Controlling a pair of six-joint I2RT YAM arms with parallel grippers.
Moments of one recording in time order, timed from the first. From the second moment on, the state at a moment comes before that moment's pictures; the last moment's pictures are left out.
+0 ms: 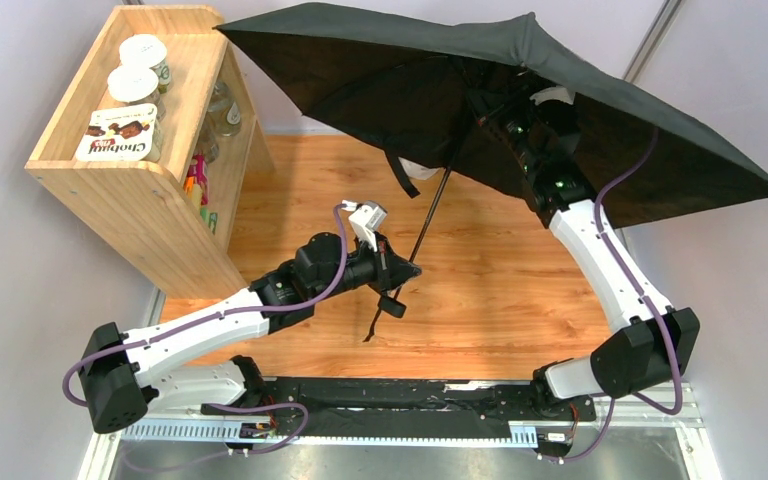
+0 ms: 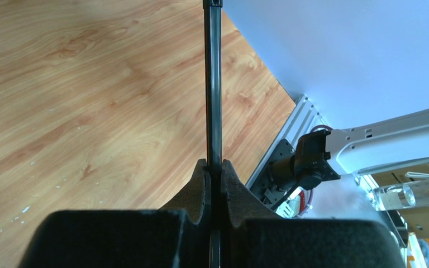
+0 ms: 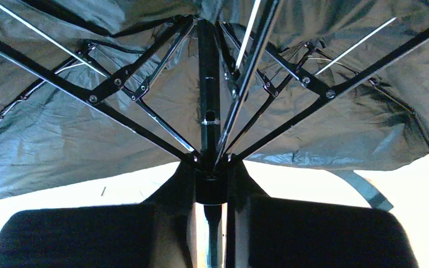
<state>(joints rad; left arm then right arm) -0.99 1.09 0.79 0.10 0.09 -0.60 0.29 1.41 1.41 0.07 0.01 0.94</state>
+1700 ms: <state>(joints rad) -0.88 1.33 1.02 0.09 0.32 -0.72 0.40 1.03 0.83 0.23 -0.29 0.99</state>
